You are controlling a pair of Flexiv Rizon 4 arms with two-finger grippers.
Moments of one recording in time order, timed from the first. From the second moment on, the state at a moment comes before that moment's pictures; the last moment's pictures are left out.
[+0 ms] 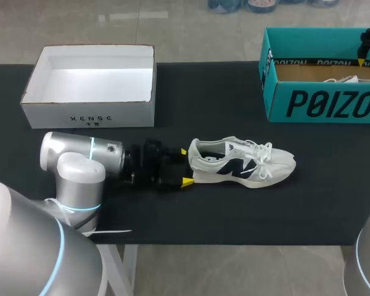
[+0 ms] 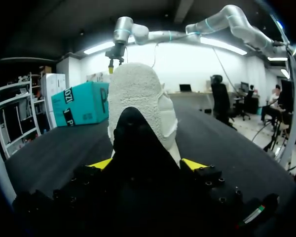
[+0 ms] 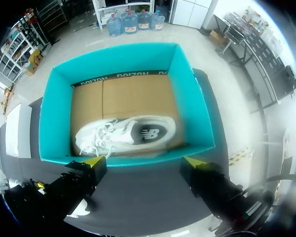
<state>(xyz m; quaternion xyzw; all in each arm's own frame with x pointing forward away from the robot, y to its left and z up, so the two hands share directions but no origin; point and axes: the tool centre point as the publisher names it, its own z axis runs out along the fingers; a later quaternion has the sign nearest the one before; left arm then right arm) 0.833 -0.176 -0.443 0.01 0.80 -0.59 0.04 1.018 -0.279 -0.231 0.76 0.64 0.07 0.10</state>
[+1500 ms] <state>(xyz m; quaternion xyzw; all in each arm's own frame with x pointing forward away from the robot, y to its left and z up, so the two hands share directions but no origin) 0.833 -0.176 -0.443 0.01 0.80 -0.59 0.04 0.886 -0.061 -0.246 0.76 0.62 -0.06 0.20</state>
